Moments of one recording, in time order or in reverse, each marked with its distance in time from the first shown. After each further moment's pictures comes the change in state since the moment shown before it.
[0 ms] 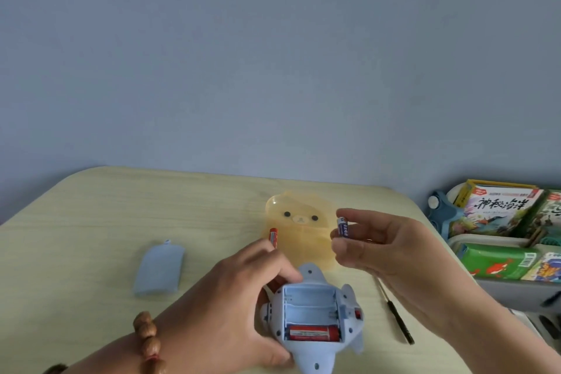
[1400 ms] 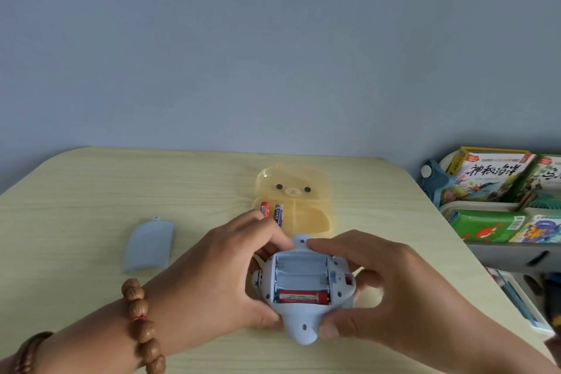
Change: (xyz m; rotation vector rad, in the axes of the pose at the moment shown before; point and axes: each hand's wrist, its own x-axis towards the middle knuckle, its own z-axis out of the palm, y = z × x) left_hand 0.003 -0.001 0.002 -0.013 0.021 -0.025; right_hand -0.043 0.023 -0.006 -0.728 -0.300 -0.337
